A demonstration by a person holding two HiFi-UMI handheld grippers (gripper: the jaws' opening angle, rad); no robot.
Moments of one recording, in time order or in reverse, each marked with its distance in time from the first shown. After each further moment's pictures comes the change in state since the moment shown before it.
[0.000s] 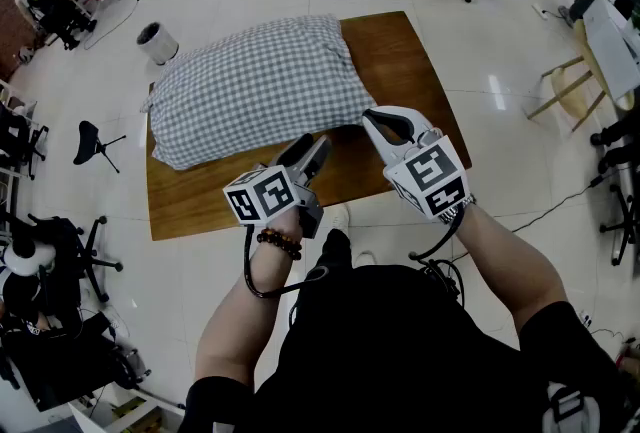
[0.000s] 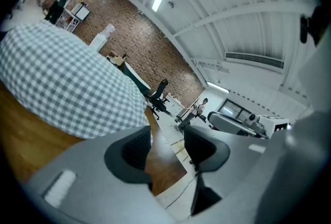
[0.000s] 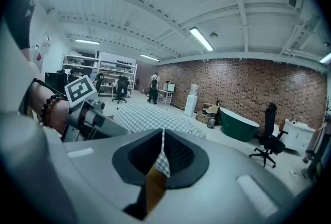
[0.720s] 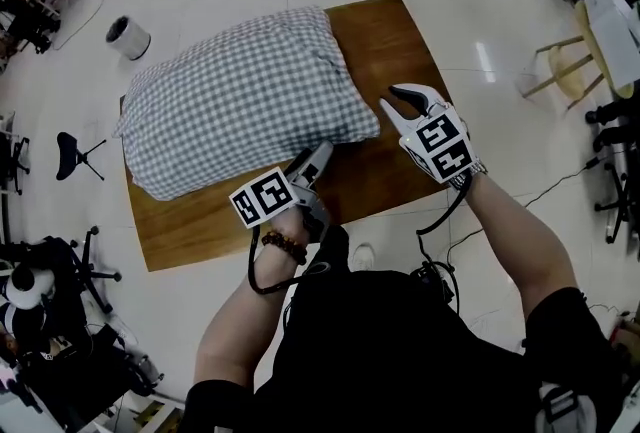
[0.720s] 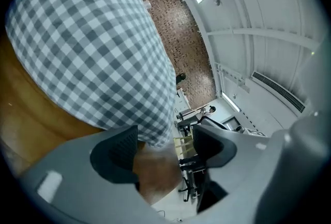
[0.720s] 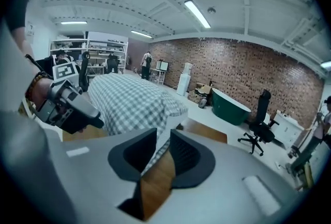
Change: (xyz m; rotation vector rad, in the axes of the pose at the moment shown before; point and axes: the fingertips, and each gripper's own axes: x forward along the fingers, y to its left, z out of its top) left arm 0.107 0.116 0.048 -0.357 0.083 0.018; right arm 0.140 -0.162 -0.074 0.046 0.268 -0.060
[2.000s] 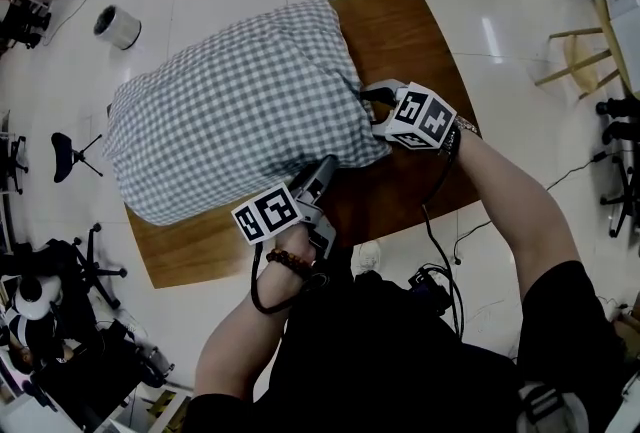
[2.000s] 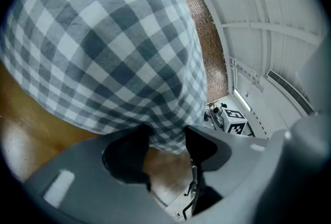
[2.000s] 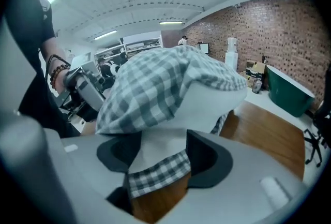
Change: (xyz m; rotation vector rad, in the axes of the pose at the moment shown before) left arm 0.069 0.054 0.028 -0.069 0.100 0.107; right arm 0.154 -0.005 -0.071 0.004 0.174 0.585
